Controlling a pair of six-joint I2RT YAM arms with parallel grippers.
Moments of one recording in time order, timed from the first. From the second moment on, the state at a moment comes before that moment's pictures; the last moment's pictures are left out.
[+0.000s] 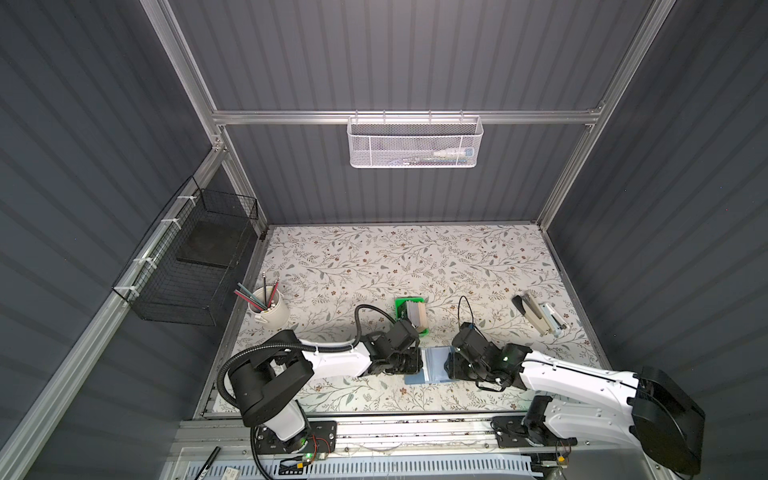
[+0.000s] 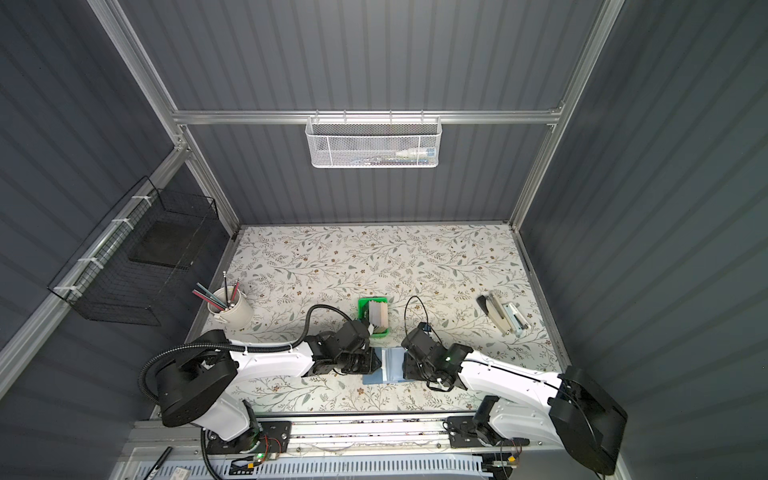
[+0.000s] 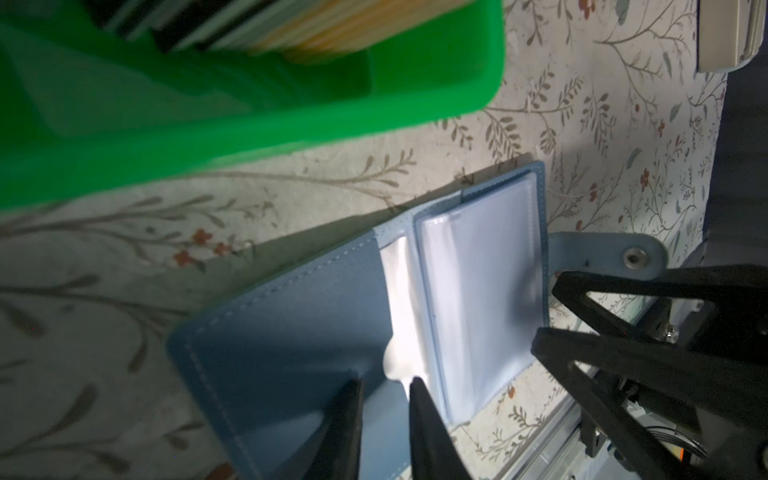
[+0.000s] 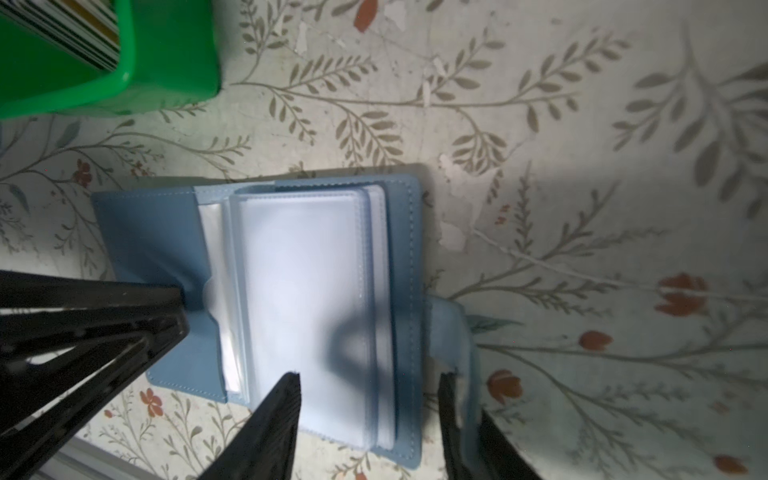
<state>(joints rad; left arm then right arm) -1.02 1.60 0.72 -0.07 0.19 -0.89 0.90 1.14 0.48 -0.43 0.04 0.91</state>
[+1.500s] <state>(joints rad) -1.07 1.55 0.67 -0.07 0.10 -0.97 0.90 1.30 0.58 -0.50 0.12 0.87</state>
